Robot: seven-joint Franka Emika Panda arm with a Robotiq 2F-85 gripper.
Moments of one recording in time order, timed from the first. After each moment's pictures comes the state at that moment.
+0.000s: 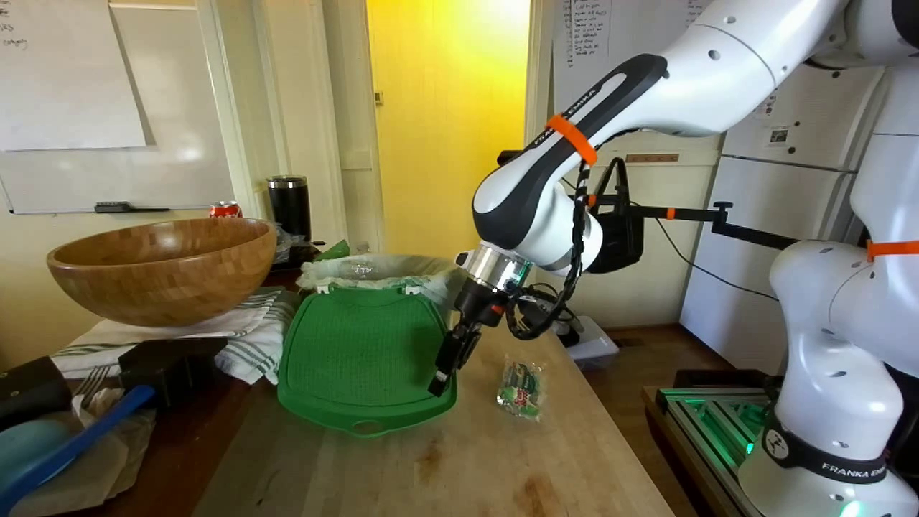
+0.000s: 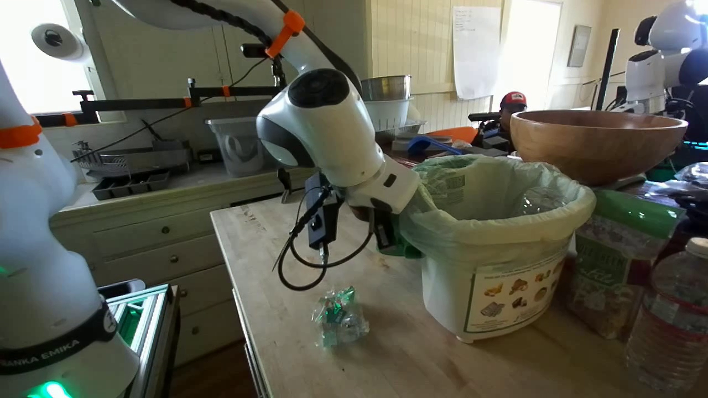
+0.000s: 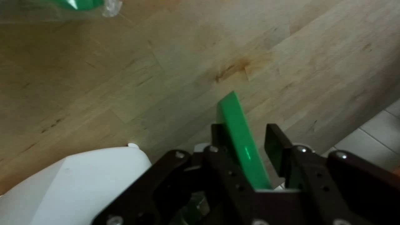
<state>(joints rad) 0.01 -0.02 -0.19 -2.49 1.06 2.68 -0.78</state>
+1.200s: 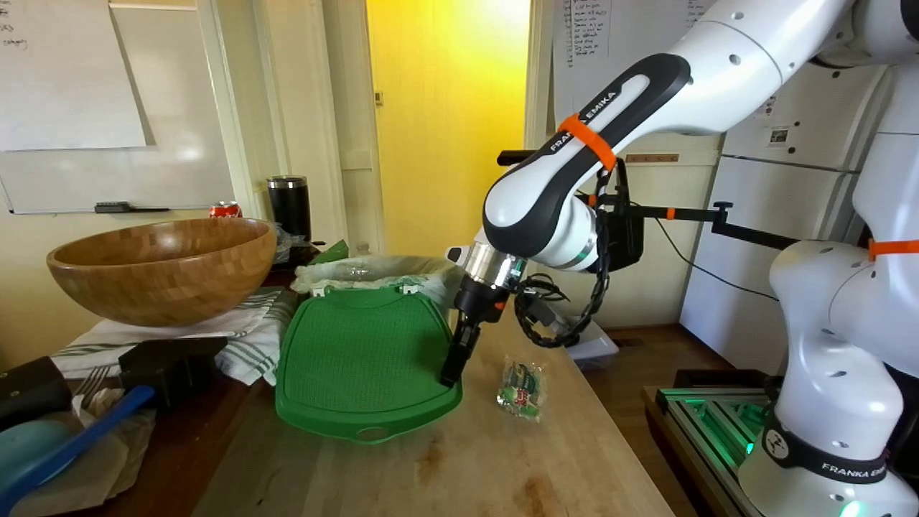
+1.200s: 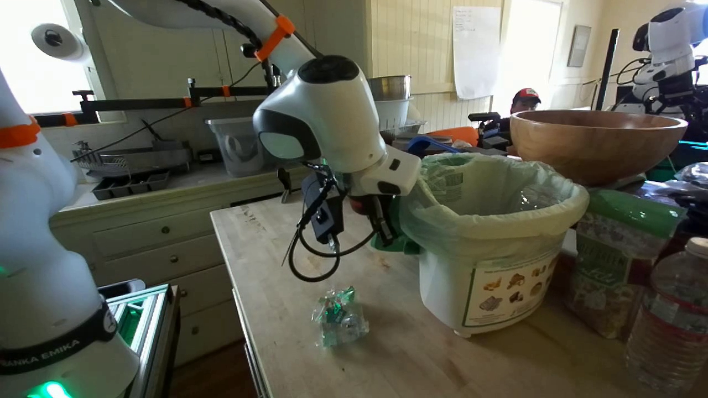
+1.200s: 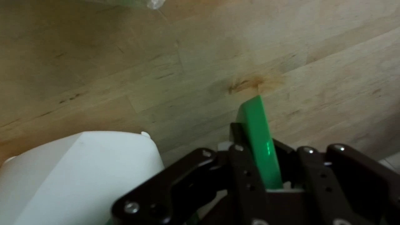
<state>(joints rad) 0.01 -0.04 -0.18 -2.50 0.80 2.67 -0.73</state>
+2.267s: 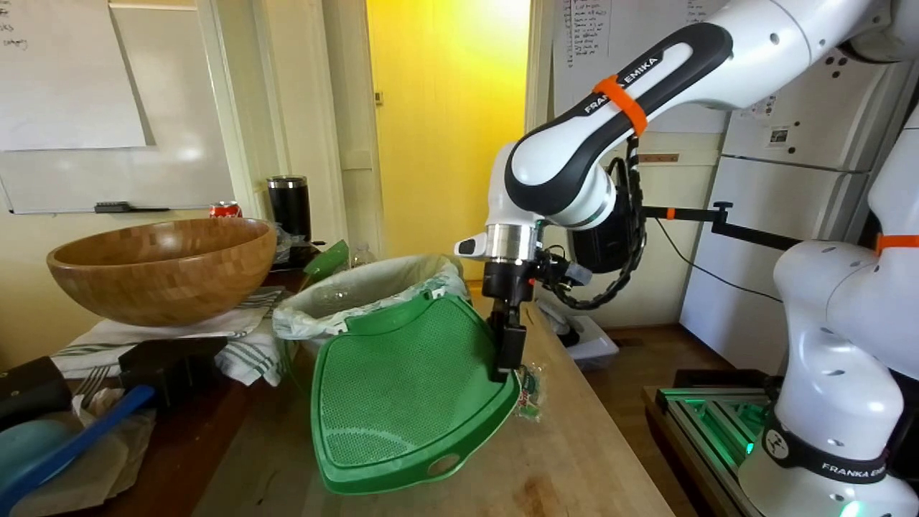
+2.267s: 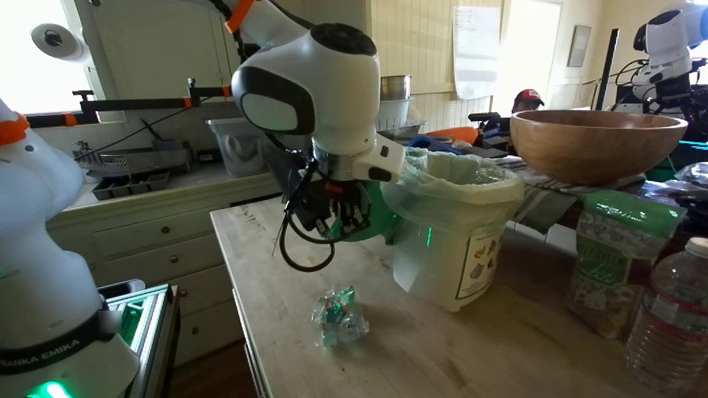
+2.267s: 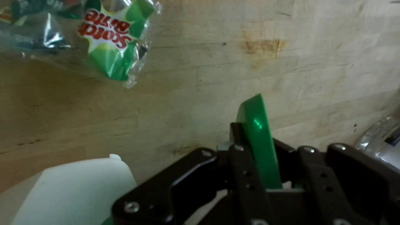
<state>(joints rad) -0.07 -0.17 -0.20 -2.50 0.56 2.25 -0.80</state>
